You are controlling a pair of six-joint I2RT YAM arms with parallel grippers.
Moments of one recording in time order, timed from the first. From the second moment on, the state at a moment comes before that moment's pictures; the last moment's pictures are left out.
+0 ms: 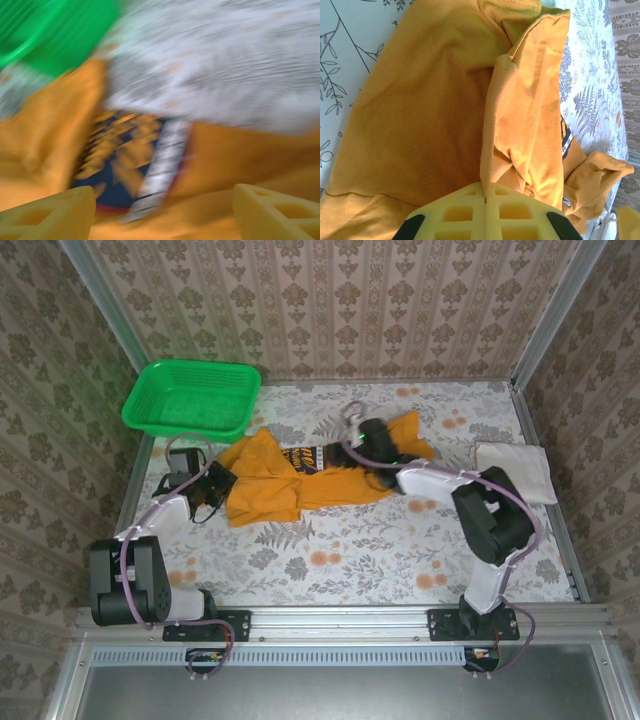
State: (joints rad) left arm 0.00 1.35 0.68 -0.17 0.40 -0.93; right arm 0.45 1.81 1.10 0.15 -0.05 0.40
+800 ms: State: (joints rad) left arm 0.00 1.35 0.72 -0.22 0.40 -0.93; right arm 0.01 1.92 1.07 -0.01 -0.12 0.74
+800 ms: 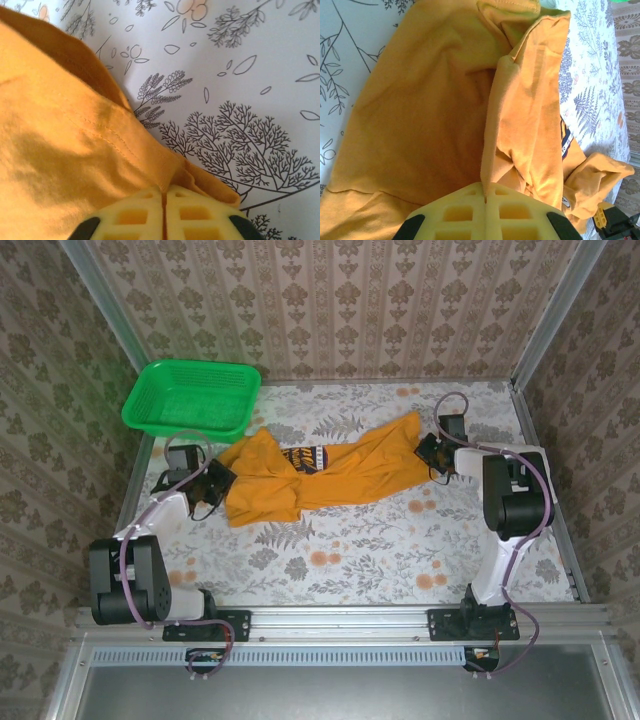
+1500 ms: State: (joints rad) left arm 0.07 1.16 0.87 -0.41 0.41 -0.87; right arm 0.01 1.27 1.01 -0.34 -0.04 0.61
